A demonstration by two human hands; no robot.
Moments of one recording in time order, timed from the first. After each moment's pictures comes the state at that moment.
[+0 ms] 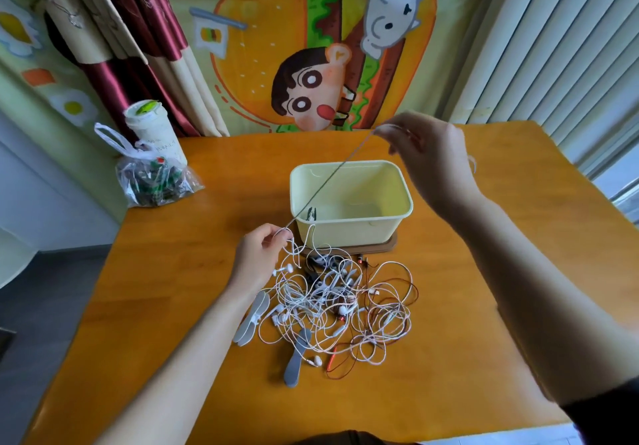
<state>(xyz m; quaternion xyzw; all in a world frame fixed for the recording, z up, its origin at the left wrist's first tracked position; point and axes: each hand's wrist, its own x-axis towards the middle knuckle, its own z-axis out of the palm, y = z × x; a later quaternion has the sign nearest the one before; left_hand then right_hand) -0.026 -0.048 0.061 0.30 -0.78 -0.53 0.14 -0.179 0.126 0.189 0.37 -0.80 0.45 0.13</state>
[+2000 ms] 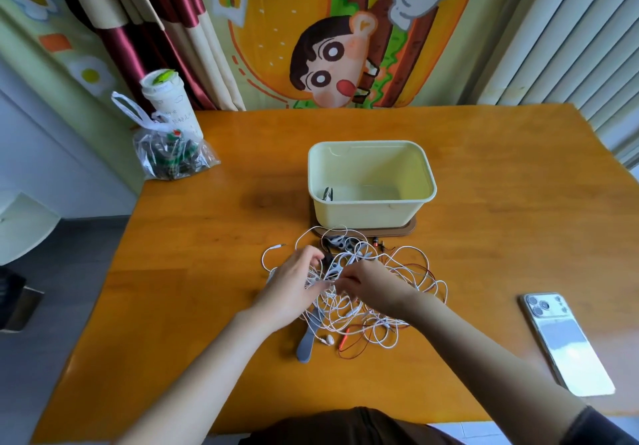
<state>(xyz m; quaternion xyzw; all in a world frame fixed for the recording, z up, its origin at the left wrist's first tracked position) 0.010 -0.022 0.009 0.16 -0.91 -0.38 -0.01 -0.100 0.118 0.031 0.41 -0.82 0.21 -0.34</state>
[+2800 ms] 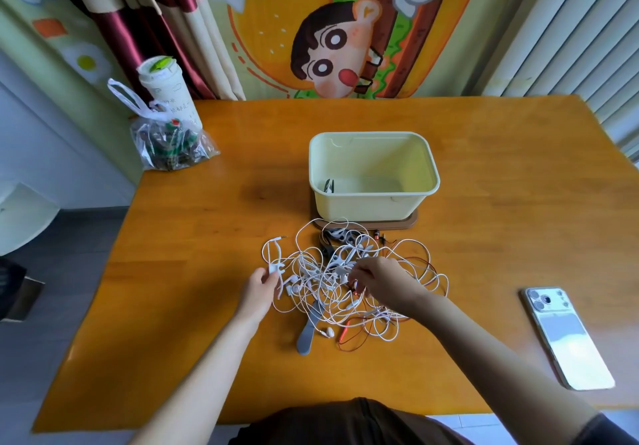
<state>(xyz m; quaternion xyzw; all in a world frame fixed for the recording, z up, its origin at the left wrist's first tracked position) 0.033 -0.046 -0.050 0.47 -0.68 -0.56 0.01 -0.104 0.134 0.016 0.36 -0.84 0.25 -0.33</state>
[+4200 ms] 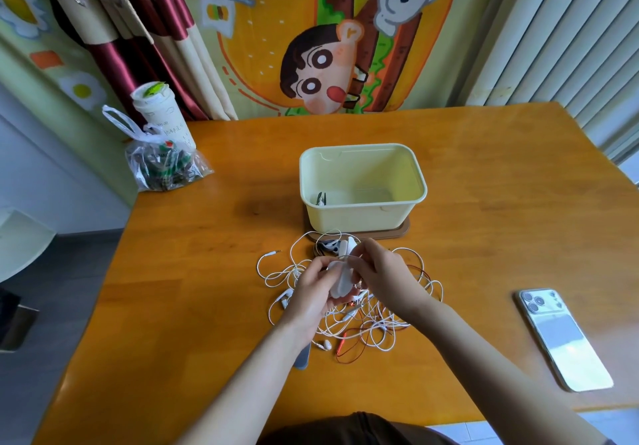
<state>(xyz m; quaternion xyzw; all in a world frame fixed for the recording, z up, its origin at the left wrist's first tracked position) -0.008 0.030 0.023 0.32 -0.50 -0.80 0.01 -0.098 0.135 0.047 0.32 -0.84 0.38 -0.22</state>
